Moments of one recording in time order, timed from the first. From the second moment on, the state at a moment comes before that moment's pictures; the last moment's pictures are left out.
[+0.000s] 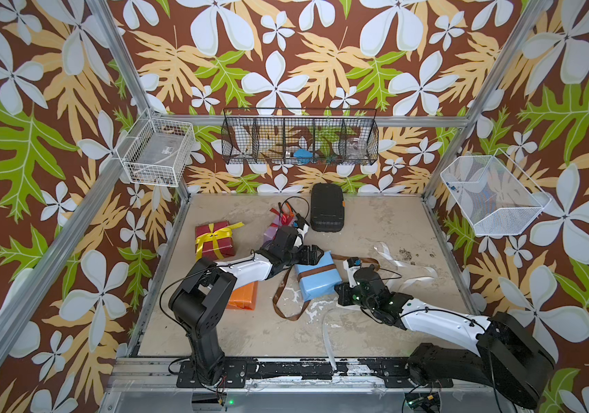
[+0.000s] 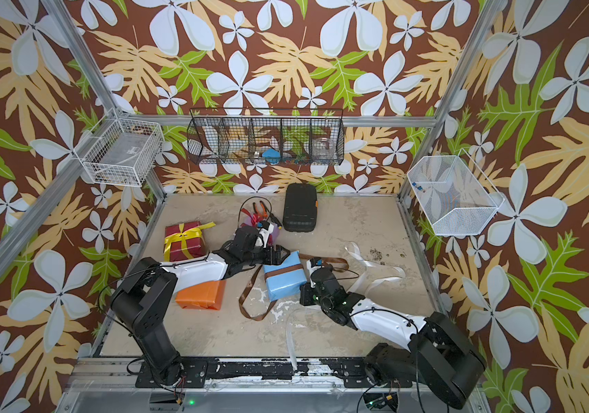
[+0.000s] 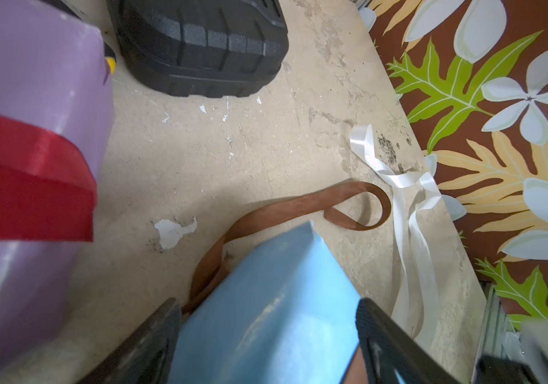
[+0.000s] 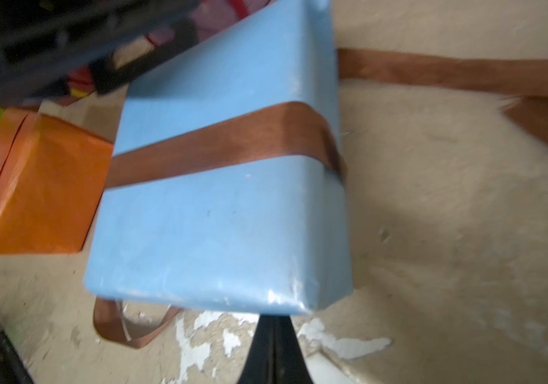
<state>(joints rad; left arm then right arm) -0.60 1.77 0.99 0.15 0.30 -0.54 0.65 1.25 0.45 0.10 -0.01 0.58</state>
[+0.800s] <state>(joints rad) -0.62 1.56 0.71 0.20 0.24 -0.66 0.59 1.28 0.78 -0.19 -0.04 0.39</state>
